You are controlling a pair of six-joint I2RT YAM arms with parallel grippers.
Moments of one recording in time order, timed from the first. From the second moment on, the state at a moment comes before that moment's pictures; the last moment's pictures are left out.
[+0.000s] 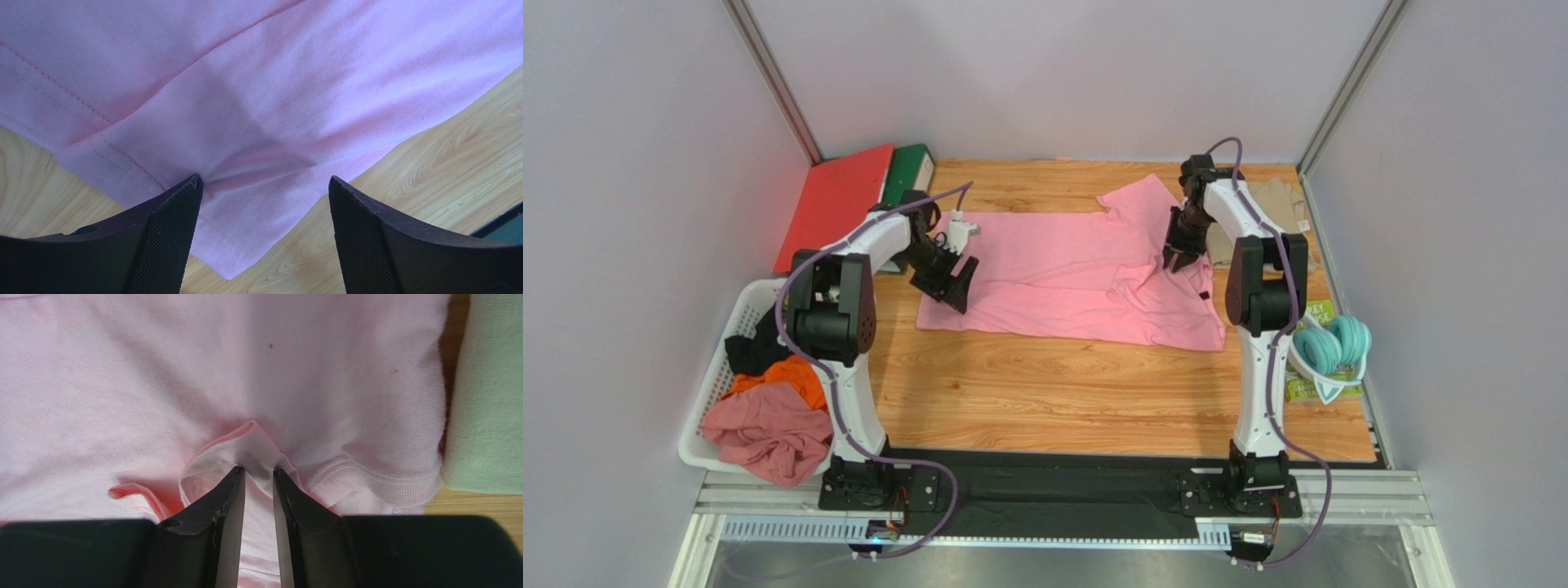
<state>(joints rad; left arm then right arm) -0.12 2.01 1.45 -0.87 0.40 0.45 0.08 2.35 2.01 -1.04 -0.10 0.37</state>
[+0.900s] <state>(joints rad) -0.07 1.88 1.27 -0.87 0.35 0.48 0.09 2.17 1.90 -1.02 -0.11 0.39</state>
